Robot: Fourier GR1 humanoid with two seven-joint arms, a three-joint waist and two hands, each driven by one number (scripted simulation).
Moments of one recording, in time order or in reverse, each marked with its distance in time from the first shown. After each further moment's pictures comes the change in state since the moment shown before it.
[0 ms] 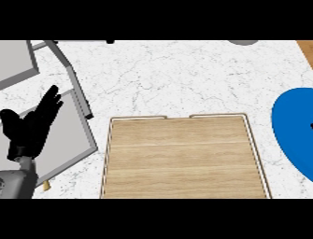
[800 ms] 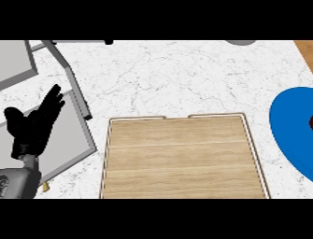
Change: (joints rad) left arm -0.015 -0.023 0.010 0.019 -0.020 0.002 0.002; right arm -0.019 0.049 -0.079 -0.201 -0.372 -0.046 -0.303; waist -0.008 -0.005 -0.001
